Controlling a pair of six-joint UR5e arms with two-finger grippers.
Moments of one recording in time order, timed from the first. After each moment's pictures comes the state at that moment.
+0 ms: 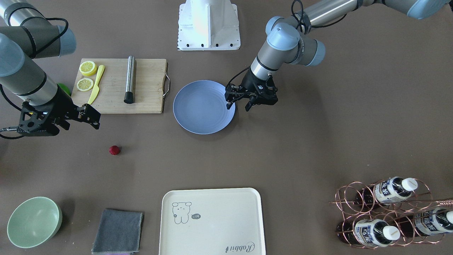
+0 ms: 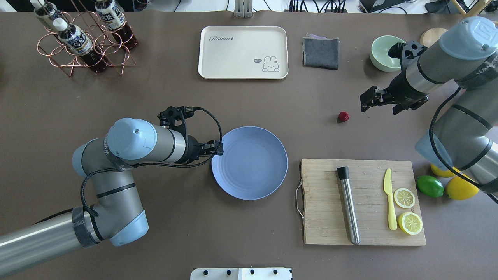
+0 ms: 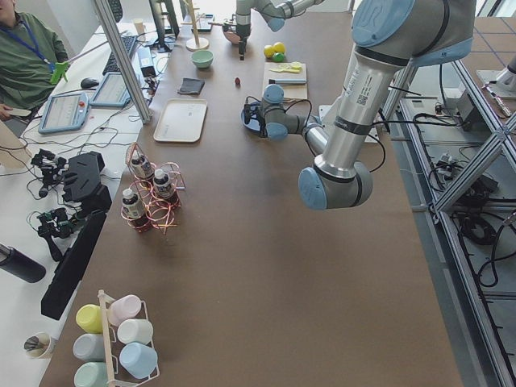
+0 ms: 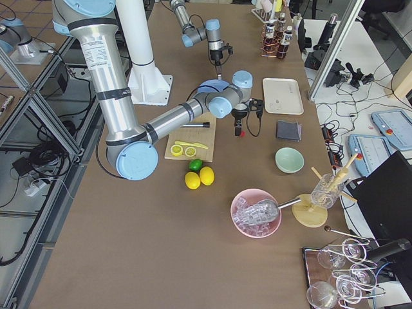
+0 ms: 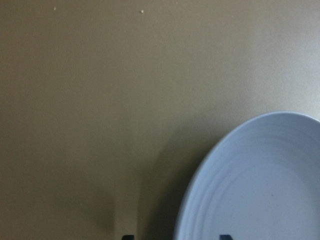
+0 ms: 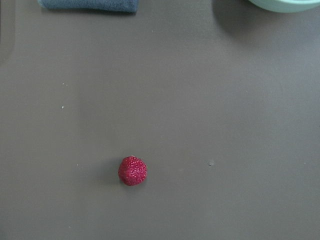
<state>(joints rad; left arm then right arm) -0.50 -2.06 -1.62 -2.20 -1.81 -1.43 0.92 -1.30 1.77 -1.38 2.16 0.94</state>
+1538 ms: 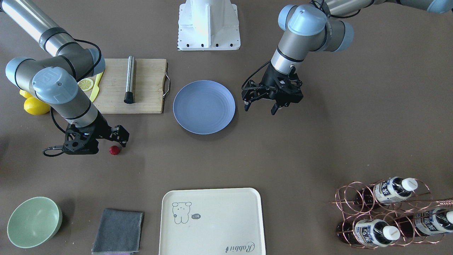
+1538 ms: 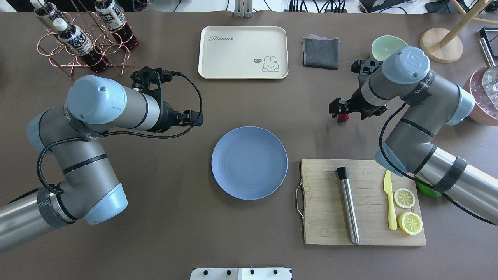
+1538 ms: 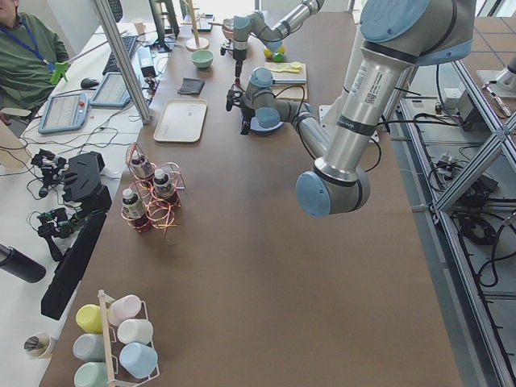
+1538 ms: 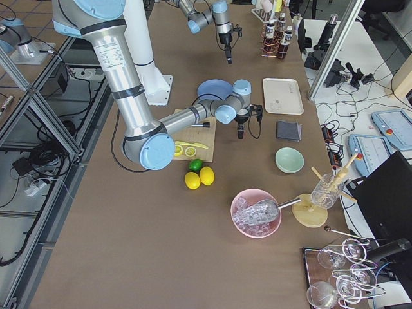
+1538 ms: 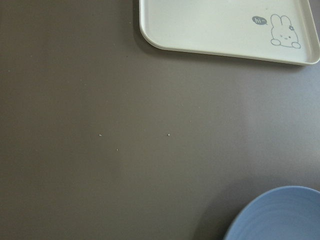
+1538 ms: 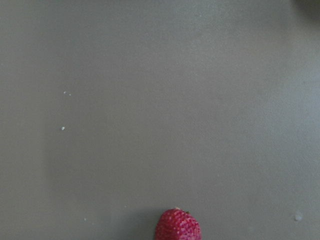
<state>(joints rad) -0.61 -2.03 -1.78 -1.97 -1.82 -1.23 0.80 -1.18 1.52 -1.21 2.02 1.04</state>
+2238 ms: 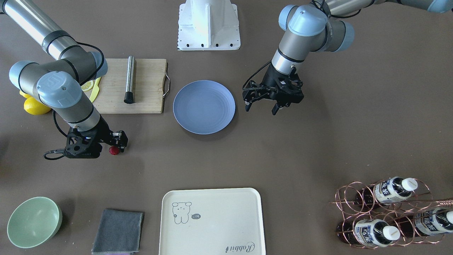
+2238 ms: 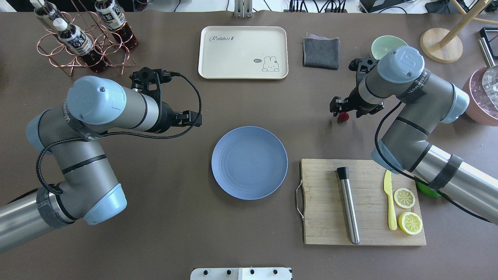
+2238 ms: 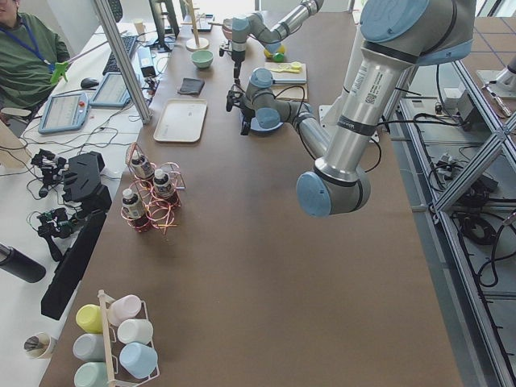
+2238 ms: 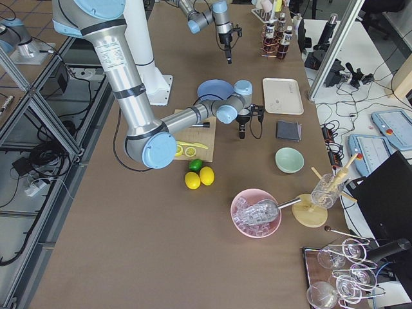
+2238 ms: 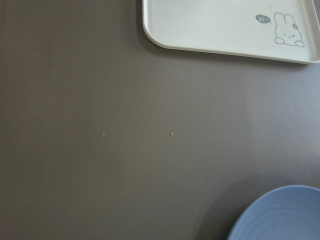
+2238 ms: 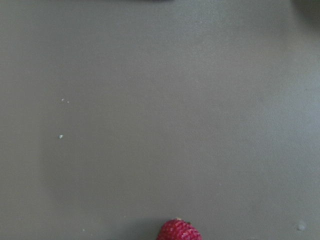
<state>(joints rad) -0.61 -2.03 -1.78 -1.97 -1.82 -1.23 0.80 -1.16 1.50 -1.21 2.00 1.05</state>
